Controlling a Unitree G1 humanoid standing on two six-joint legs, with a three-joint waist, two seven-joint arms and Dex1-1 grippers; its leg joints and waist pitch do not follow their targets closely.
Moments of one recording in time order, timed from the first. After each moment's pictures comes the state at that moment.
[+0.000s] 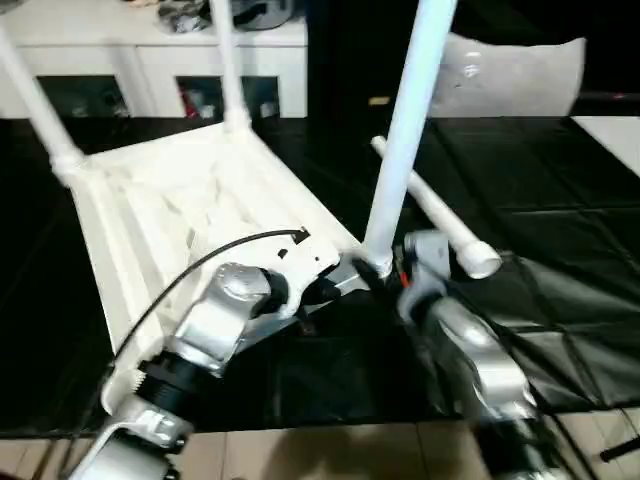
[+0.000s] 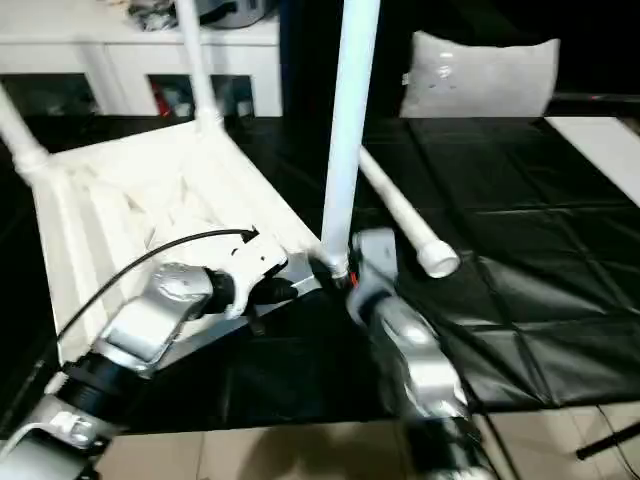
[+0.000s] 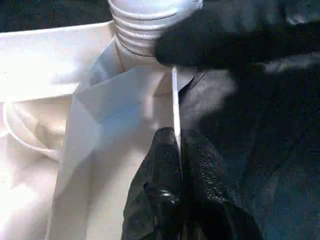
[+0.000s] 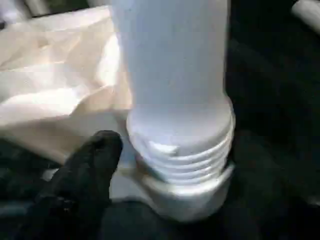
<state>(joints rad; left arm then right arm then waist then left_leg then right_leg) -0.53 0.27 -0.34 0.24 0.11 0.51 -0.85 -0.25 -0.10 0.05 0.24 0.16 0.24 0.45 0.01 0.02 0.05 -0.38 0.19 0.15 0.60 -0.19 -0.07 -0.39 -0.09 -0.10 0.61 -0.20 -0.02</state>
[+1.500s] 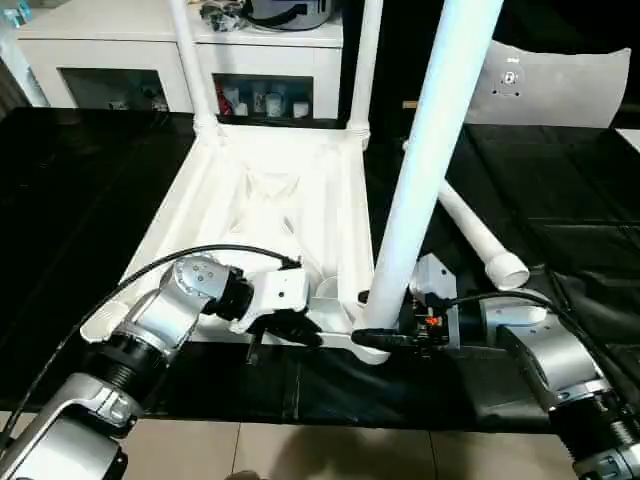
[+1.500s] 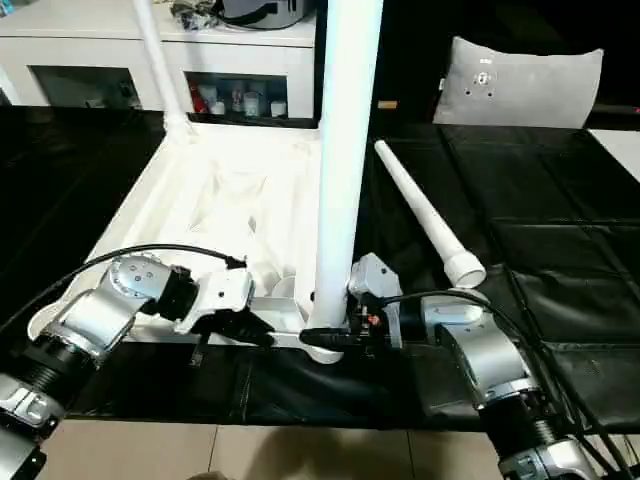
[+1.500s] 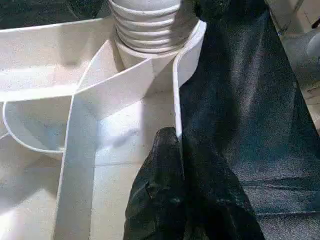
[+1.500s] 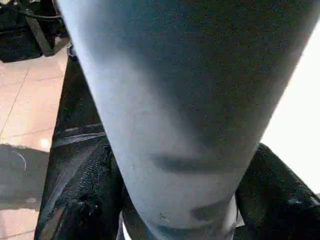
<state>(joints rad) -0.58 0.46 -0.43 0.45 0.03 0.00 -1.34 -0.34 -0.44 0.24 0.23 0.23 0.18 1.17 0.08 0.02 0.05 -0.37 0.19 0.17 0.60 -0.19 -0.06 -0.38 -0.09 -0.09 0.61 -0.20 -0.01</state>
